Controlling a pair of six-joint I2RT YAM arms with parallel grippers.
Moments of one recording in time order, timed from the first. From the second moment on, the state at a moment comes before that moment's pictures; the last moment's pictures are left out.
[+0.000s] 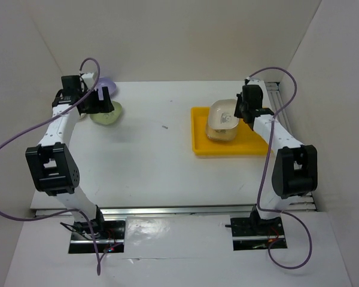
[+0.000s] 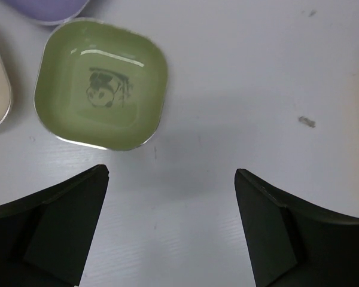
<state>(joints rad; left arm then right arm) 0.16 1.69 1.50 -0.51 0.33 0.02 0.13 1.61 1.22 -0.20 0.20 0.21</state>
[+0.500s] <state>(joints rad) 0.20 1.74 1.44 -0.45 0.30 0.02 0.15 1.55 1.21 -0.16 0.08 0.20</state>
